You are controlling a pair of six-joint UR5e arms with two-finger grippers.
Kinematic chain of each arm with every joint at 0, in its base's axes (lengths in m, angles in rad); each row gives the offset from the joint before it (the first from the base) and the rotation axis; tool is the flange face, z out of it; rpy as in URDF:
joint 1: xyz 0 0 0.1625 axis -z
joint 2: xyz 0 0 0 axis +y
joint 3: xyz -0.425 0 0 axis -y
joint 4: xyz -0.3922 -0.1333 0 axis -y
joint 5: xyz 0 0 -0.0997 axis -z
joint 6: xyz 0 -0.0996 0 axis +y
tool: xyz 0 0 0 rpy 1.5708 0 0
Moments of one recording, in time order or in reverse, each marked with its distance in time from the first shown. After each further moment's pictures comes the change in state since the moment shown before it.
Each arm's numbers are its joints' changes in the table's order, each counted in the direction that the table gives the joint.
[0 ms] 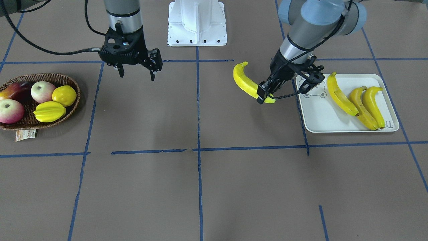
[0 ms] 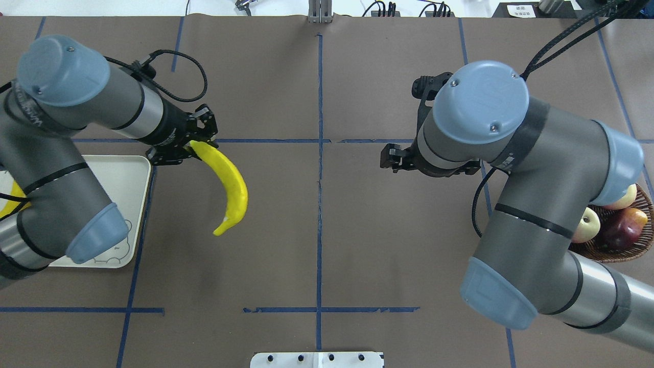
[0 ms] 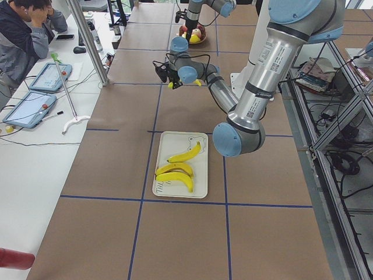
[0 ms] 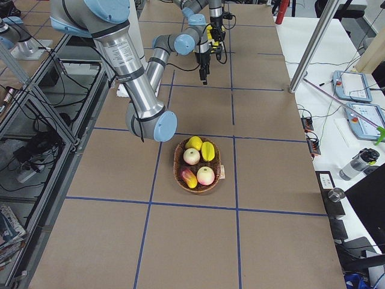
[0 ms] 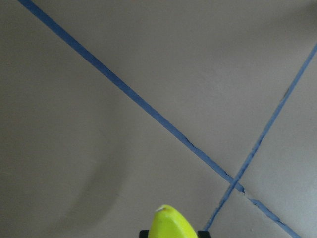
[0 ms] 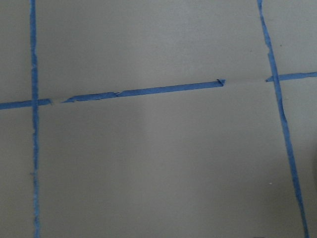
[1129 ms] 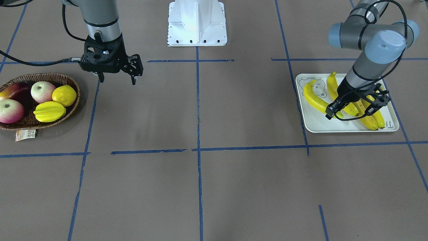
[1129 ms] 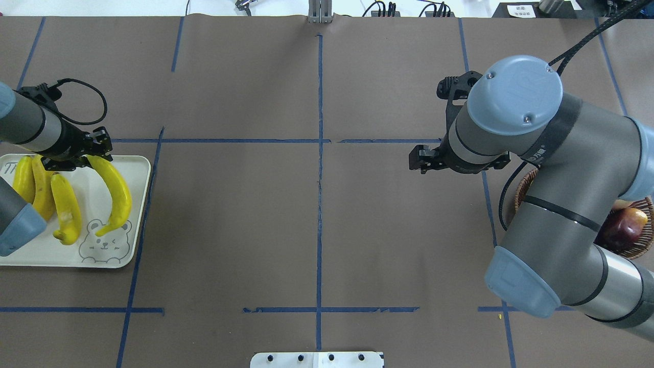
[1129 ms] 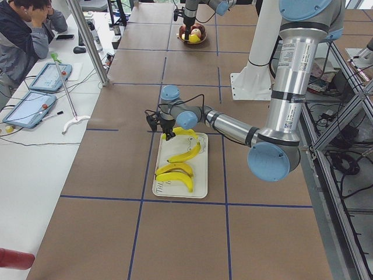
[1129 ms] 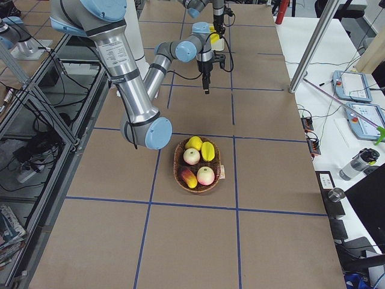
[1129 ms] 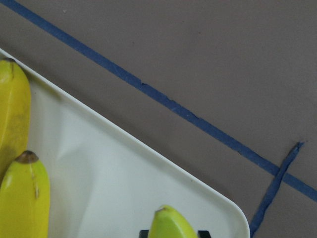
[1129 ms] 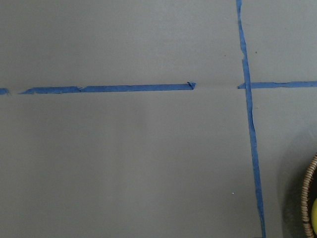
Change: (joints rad) left arm 0.139 -0.256 0.219 -0.240 -0.001 -0.299; right arm -0.029 0.065 0.014 0.005 0.018 0.092
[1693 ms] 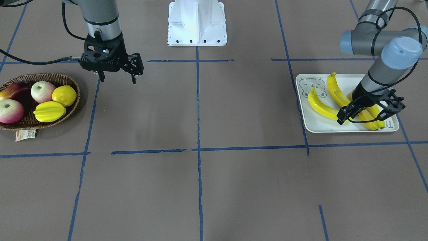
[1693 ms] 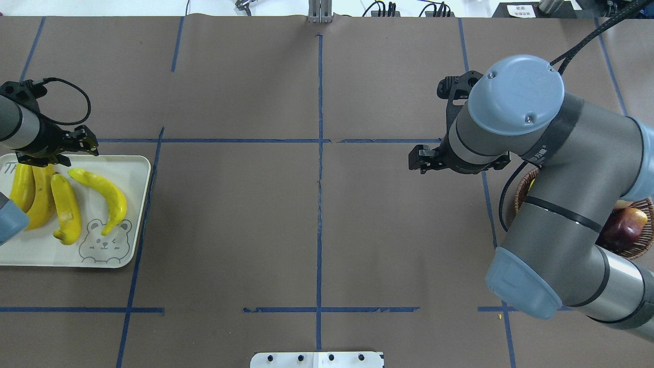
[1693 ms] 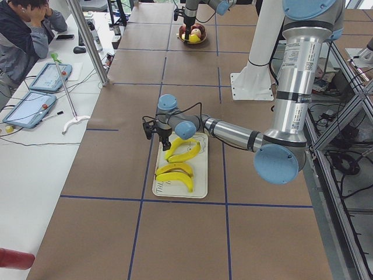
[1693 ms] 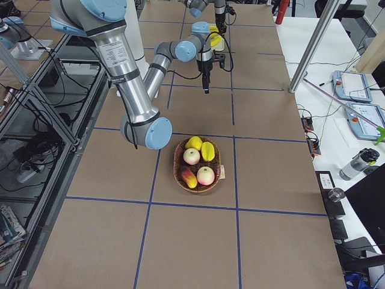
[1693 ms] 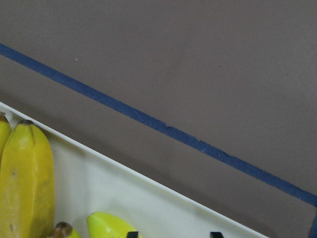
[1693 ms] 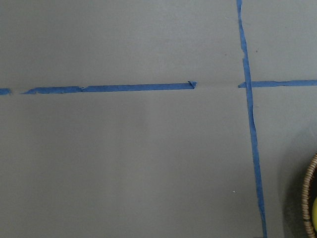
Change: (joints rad) left arm 0.043 -0.037 0.020 -0.040 -0.007 -0.189; right arm -0.001 0.000 0.005 -0.002 0.002 -0.005
